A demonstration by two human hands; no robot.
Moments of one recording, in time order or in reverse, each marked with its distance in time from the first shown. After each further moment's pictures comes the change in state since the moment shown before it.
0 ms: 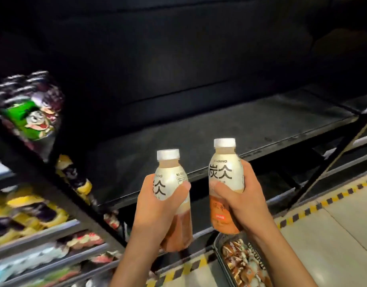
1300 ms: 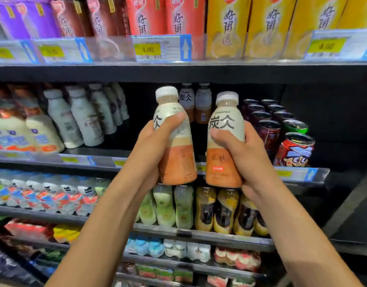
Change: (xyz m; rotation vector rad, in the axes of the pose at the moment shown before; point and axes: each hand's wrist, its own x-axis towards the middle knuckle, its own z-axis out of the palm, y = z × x) left_hand 0.025 0.062 -0.566 -0.290 0.267 0.229; right_hand -0.097 -0.158 0.550 0.195 -0.452 -0.150
